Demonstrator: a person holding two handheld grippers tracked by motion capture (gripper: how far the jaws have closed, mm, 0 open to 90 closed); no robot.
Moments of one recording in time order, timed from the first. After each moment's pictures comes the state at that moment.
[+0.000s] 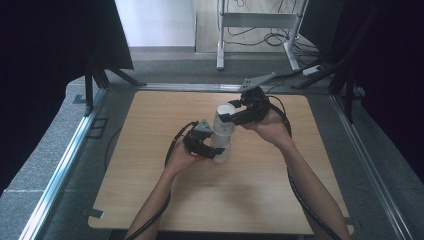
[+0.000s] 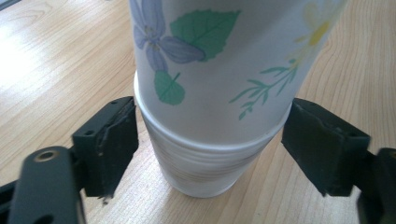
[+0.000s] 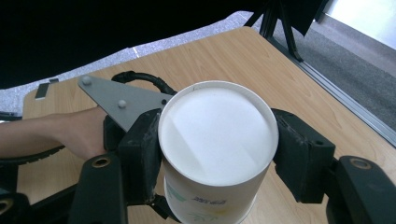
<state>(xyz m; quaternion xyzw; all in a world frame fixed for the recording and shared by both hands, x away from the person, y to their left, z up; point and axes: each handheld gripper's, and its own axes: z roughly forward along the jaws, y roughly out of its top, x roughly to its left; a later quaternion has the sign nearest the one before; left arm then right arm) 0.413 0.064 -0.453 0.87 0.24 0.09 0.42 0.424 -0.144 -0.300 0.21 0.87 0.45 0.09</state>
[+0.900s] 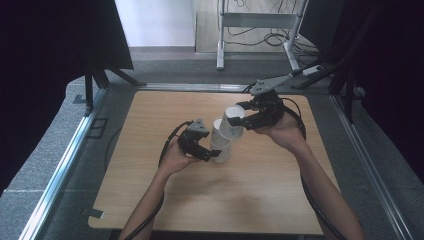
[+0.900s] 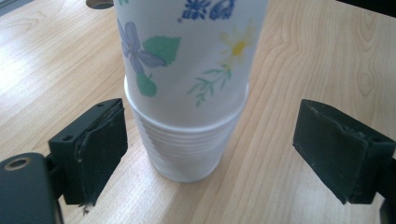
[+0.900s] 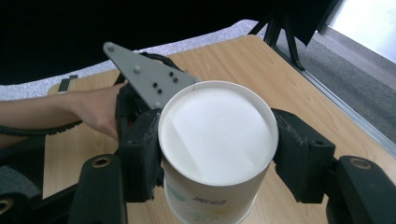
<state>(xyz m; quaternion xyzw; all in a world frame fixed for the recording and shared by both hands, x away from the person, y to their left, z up) 0.398 0.079 -0.436 0.87 0.23 0.07 0.43 0.393 -0.169 -0.279 0.18 0.86 0.46 0.09</state>
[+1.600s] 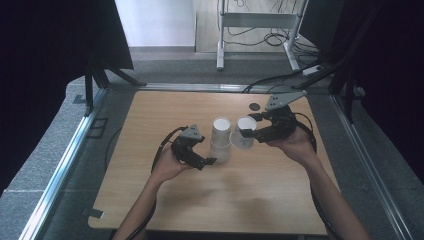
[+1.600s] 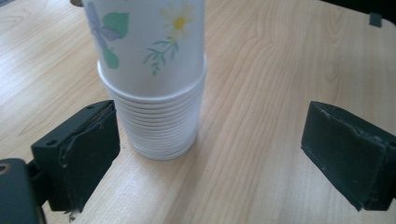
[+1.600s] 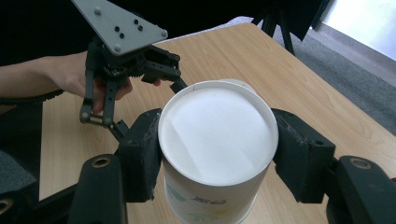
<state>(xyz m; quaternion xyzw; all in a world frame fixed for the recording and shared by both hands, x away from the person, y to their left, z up) 0.373 0.093 -0.430 0.87 0.22 0.06 0.44 0.376 -0.202 -0.307 0.19 0.86 0.46 0.10</state>
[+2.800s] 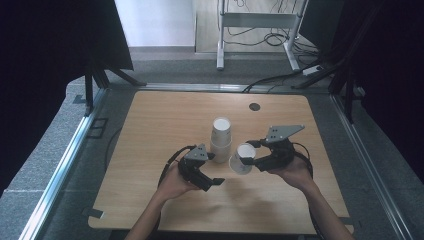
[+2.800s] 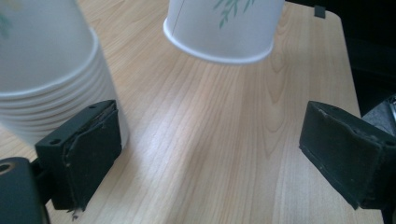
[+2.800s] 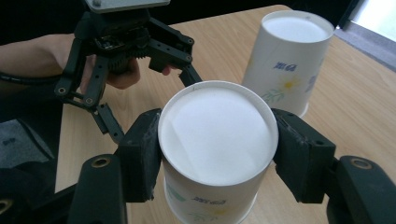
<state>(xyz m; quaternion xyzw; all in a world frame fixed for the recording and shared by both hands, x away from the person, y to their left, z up) 0.328 0.069 -0.453 0.87 0.16 0.03 0.47 0.340 -0.213 -0.377 0.16 0.86 0.48 0.07</state>
